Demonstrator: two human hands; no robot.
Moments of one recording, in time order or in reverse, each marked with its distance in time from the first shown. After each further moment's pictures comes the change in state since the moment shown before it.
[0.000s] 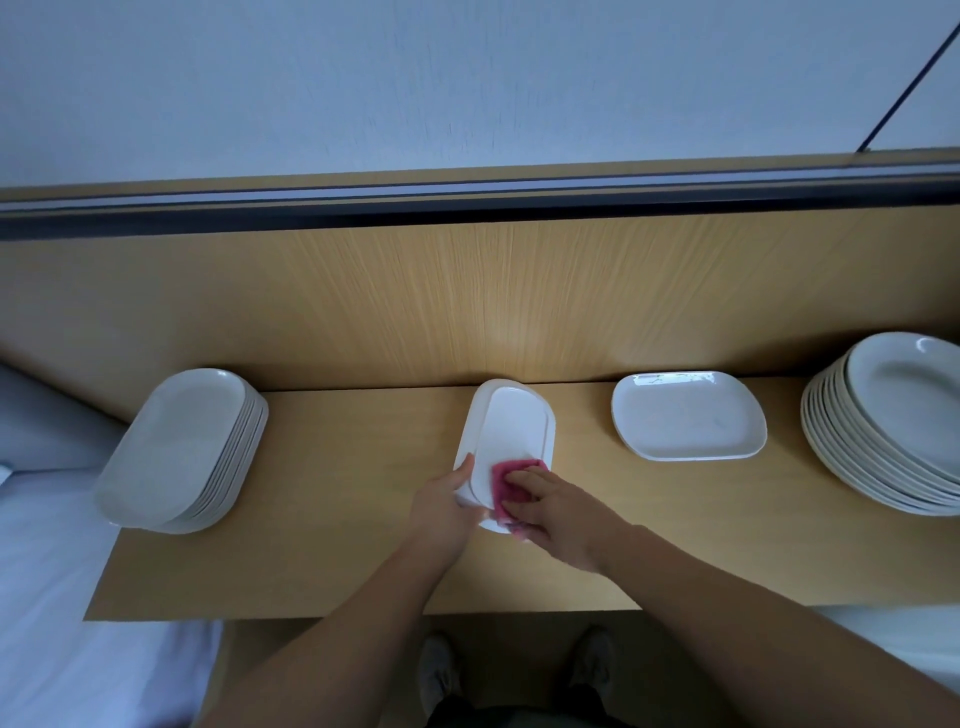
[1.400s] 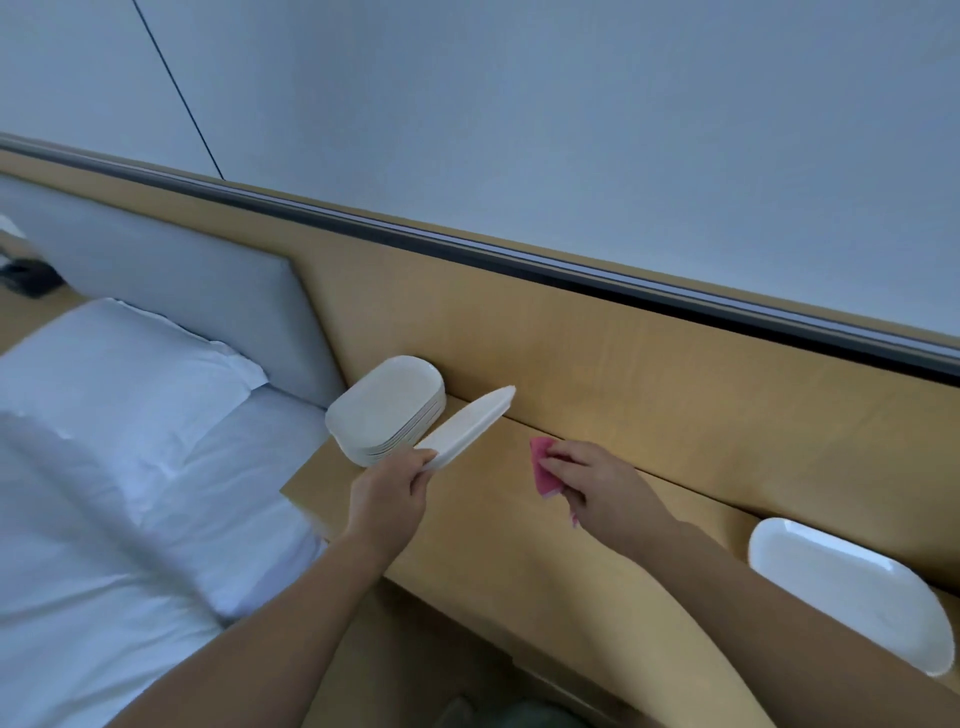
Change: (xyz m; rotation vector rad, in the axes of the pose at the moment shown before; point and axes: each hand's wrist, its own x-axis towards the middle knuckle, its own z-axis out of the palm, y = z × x) left_hand -0.107 -0.025 -0.152 0.477 0.796 0.264; right_hand 0.086 -0.074 -0.081 -0.011 0.367 -0.375
